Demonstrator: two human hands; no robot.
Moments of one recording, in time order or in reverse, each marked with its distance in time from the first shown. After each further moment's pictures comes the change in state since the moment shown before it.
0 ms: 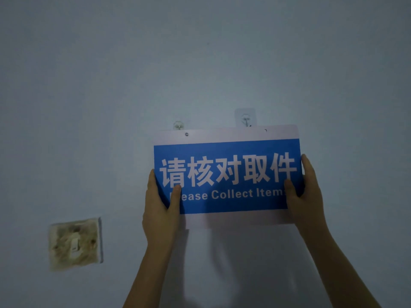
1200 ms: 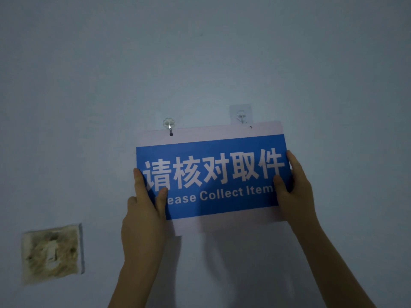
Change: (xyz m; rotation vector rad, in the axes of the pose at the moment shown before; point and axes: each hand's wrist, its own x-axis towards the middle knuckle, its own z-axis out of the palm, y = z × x) left_hand 0.005 -0.006 0.001 0.386 -0.019 -0.020; right_hand 0.018 0.013 0.011 -0.038 -0.041 -0.037
